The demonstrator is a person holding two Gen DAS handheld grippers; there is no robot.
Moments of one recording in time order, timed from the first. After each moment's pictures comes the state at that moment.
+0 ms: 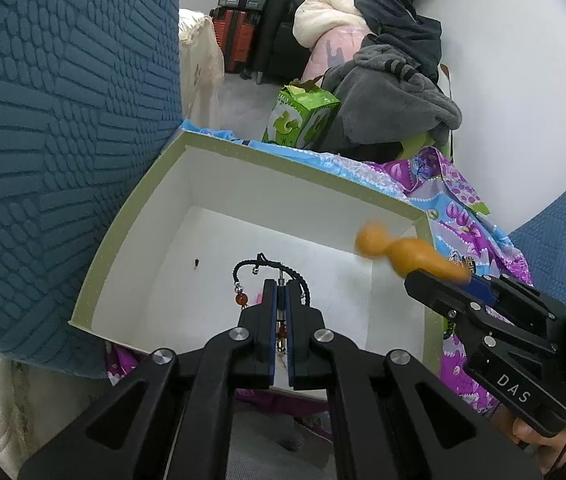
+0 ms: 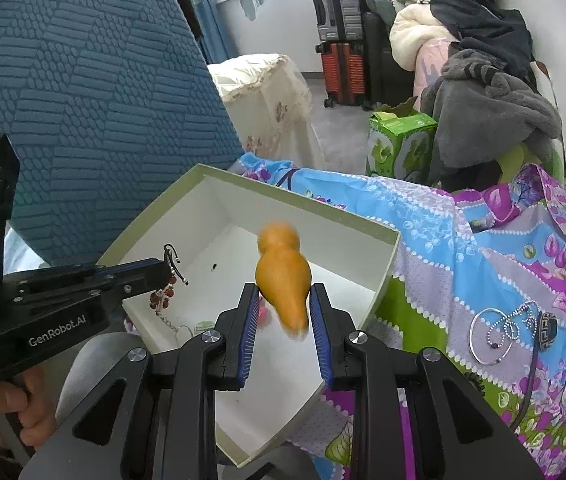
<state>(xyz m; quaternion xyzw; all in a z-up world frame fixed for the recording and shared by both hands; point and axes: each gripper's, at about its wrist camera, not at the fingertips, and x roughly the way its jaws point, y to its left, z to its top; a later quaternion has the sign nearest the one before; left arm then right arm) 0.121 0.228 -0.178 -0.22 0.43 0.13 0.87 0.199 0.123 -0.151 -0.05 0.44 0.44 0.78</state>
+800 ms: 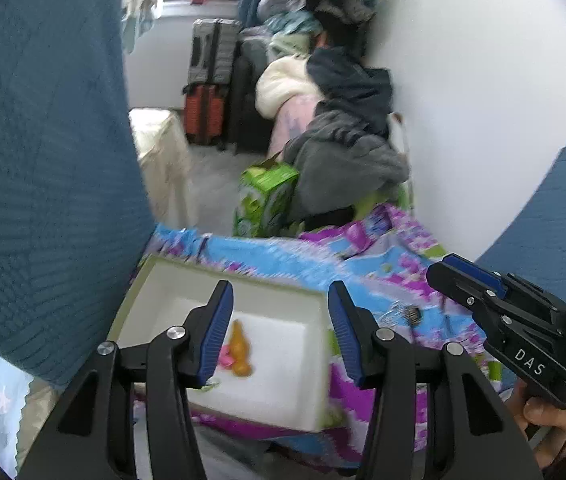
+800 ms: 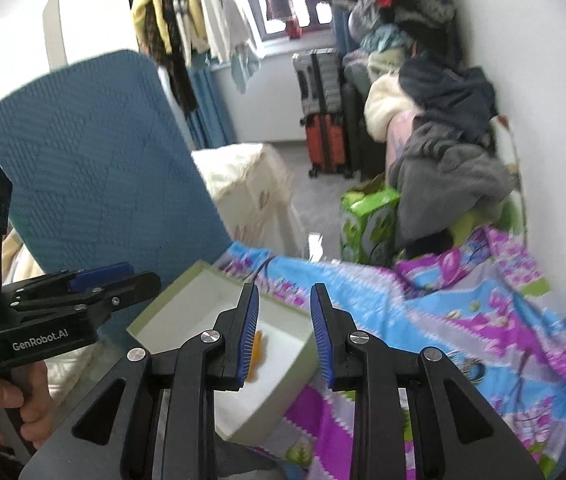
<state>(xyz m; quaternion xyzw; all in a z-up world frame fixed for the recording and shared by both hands) 0.120 0.164 -0.052 -0.16 0.33 0.11 0.92 0.216 0.029 -0.039 0.01 0.34 0.42 0.84</state>
